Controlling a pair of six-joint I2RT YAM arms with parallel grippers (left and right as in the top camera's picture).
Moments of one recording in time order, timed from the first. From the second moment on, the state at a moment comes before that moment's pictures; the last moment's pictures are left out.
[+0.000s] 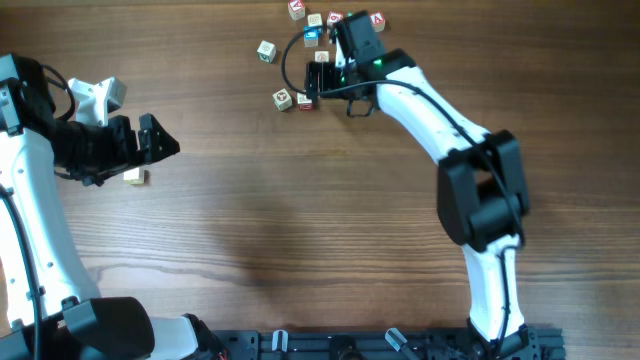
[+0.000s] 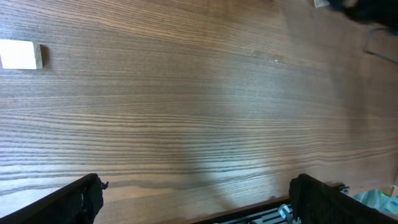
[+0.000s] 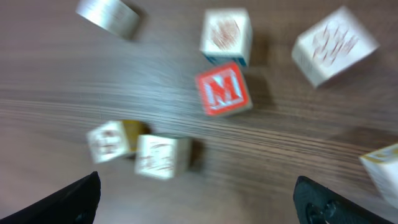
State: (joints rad) left arm 0.40 1.58 1.69 -1.59 0.46 0.23; right arm 0.45 2.28 1.85 -0.56 -0.14 0.39
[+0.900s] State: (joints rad) left arm 0.40 1.58 1.69 -1.59 0.46 0.23; right arm 0.47 2.44 1.90 -0.21 -0.04 0.39
